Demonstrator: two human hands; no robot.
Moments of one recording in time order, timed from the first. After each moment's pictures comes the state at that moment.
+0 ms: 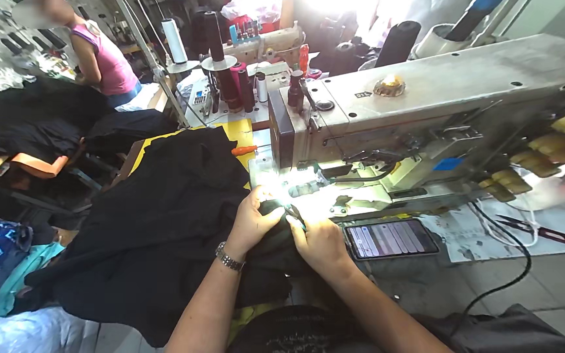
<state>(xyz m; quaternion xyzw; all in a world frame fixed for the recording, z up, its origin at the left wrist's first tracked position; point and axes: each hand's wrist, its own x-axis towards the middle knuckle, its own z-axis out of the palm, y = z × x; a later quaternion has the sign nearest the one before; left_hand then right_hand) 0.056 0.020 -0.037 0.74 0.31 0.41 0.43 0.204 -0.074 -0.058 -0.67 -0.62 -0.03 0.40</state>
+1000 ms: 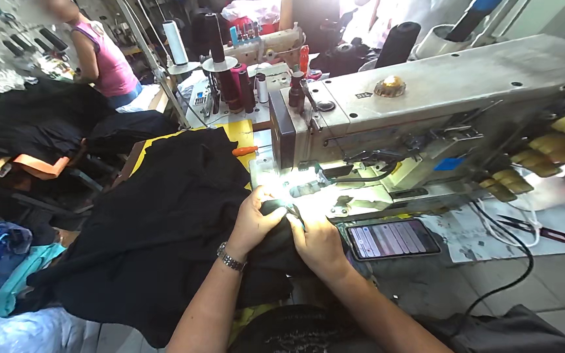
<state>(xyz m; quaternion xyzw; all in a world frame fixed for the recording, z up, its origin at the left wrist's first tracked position) 0.057 0.020 -0.036 0.73 0.30 0.41 0.45 0.199 -0.068 -0.068 -0.66 -0.61 -0.05 0.44</state>
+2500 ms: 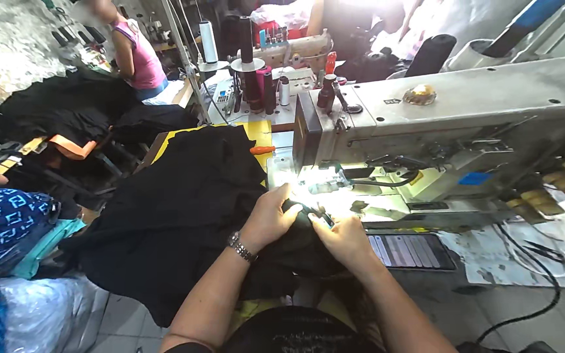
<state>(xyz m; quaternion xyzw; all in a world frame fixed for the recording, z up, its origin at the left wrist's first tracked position) 0.056 0.012 -0.014 0.85 0.30 0.34 0.27 0.233 -0.074 -0.039 -0.62 -0.63 0.12 0.45</state>
